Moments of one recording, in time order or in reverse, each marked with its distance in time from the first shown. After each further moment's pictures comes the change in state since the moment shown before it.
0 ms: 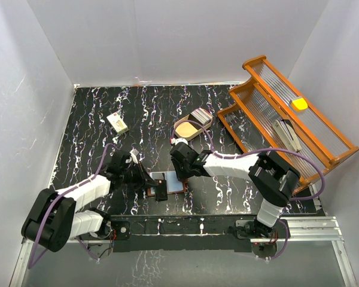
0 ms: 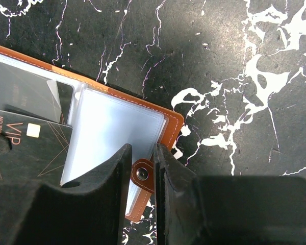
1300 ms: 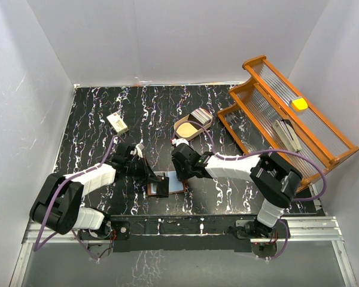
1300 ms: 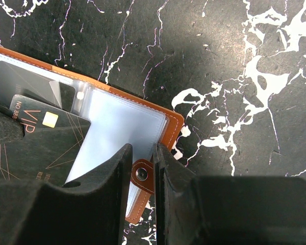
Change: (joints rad) left arm 0.007 0.149 0.147 -0.069 0.033 0.093; right arm 0.002 -0.018 -0.040 0.055 0.000 -0.009
